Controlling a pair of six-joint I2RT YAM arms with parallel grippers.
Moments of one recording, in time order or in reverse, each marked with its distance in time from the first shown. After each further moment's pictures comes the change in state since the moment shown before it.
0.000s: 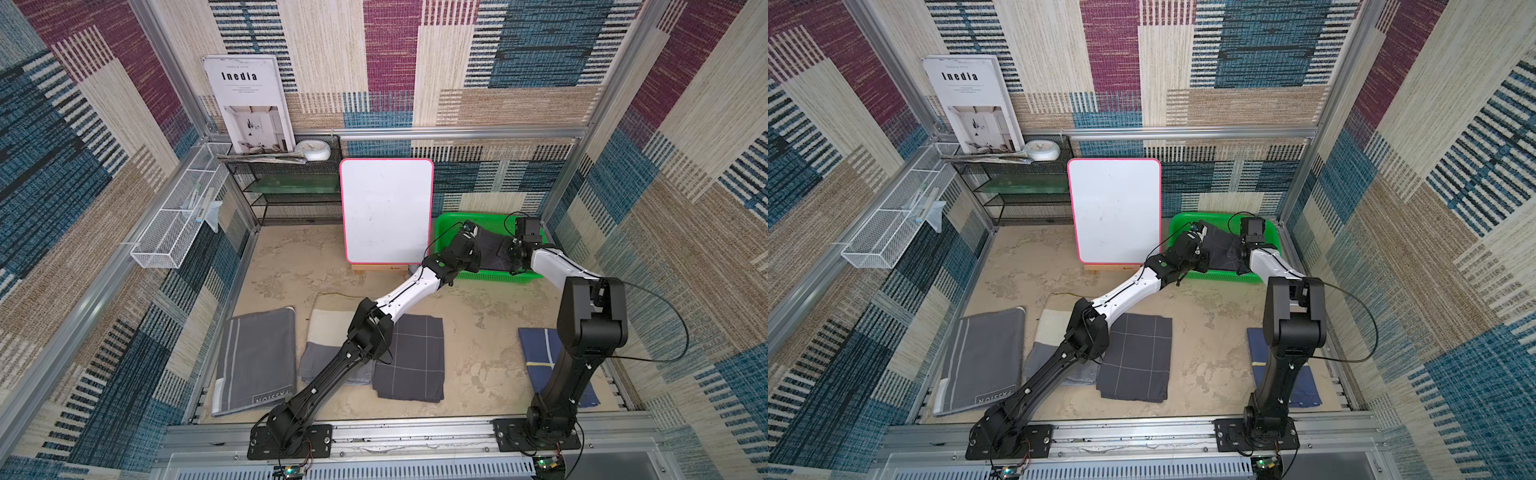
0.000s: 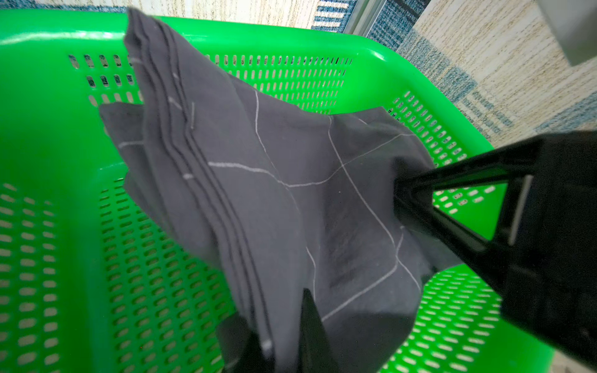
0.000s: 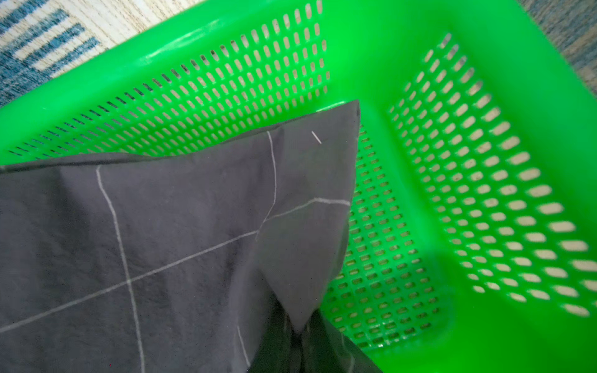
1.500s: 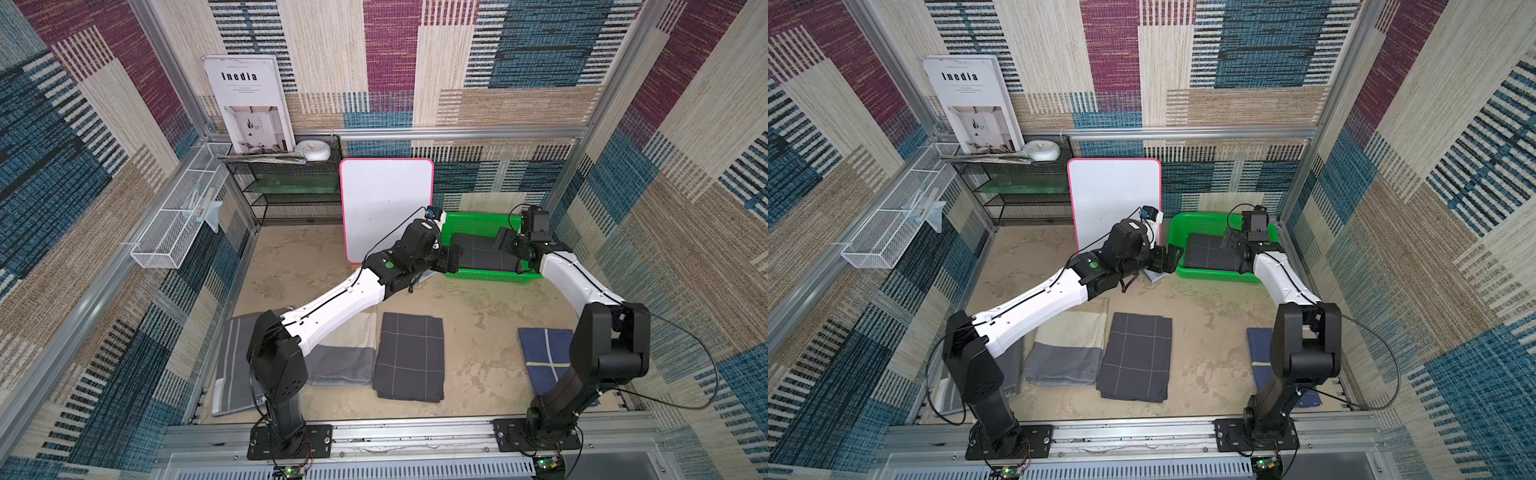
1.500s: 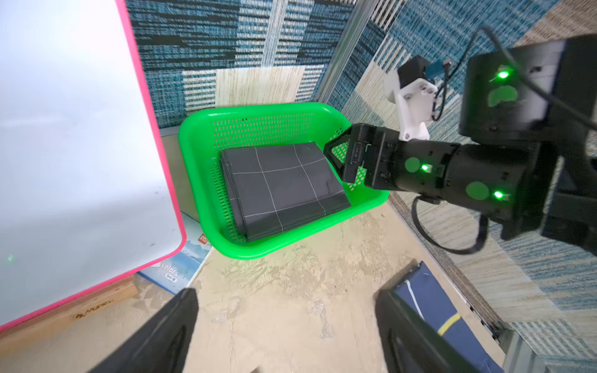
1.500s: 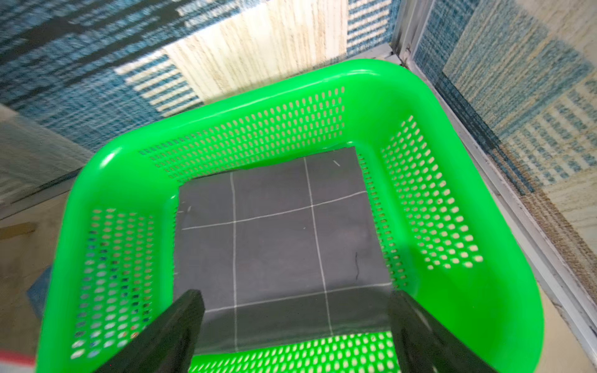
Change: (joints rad) left arm -0.009 -1.114 -1.173 0.093 -0.070 -0.010; right arm 0.067 -0.287 -0.089 -0.065 0.033 -0.058
